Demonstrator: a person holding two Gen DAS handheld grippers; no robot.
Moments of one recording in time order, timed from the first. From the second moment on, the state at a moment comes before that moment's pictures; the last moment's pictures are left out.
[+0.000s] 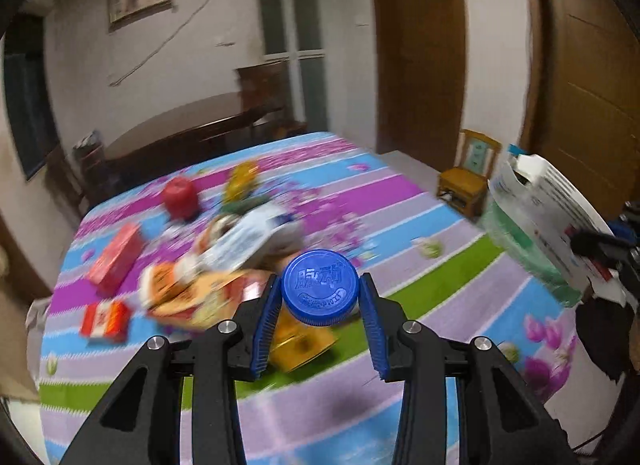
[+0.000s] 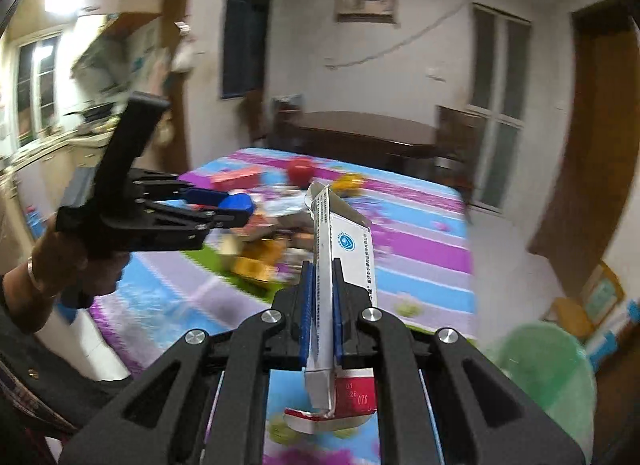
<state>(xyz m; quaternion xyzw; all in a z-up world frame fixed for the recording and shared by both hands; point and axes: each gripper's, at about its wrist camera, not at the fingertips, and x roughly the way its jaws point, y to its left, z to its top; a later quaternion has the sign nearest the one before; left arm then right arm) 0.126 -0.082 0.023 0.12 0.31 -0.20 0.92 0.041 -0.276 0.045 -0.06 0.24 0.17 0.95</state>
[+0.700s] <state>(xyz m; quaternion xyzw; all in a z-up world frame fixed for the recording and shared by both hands) 0.150 -0.391 0.001 0.20 0.32 -0.38 0.85 0.044 -0.474 0.013 0.03 0.33 -0.08 0.94</state>
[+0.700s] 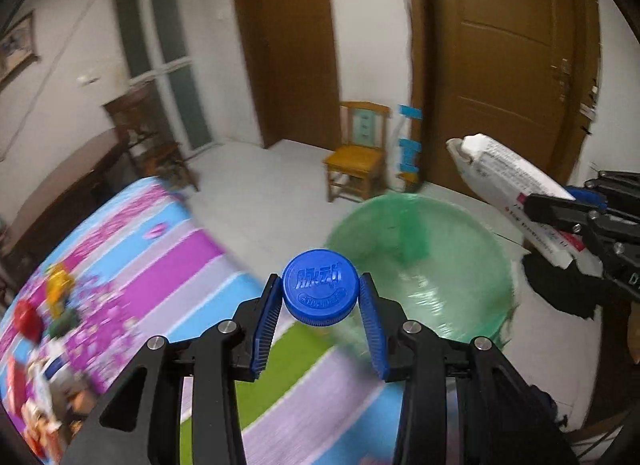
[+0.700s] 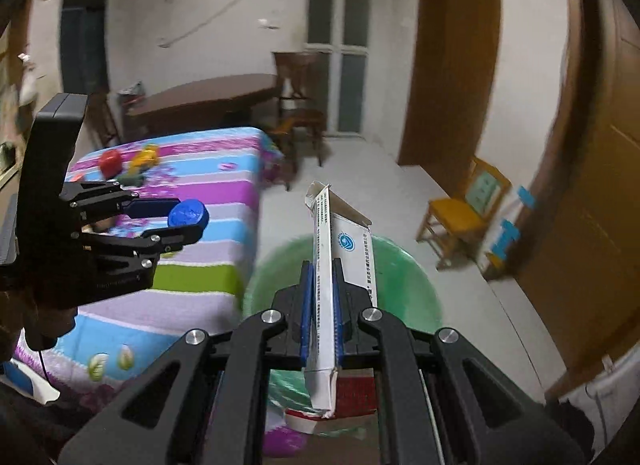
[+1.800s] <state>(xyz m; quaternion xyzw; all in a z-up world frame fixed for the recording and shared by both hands) 0.201 -0.482 -0.043 0.20 0.37 -0.44 0.79 0.070 -0.542 -0.023 0.14 0.35 -0.10 0.92</state>
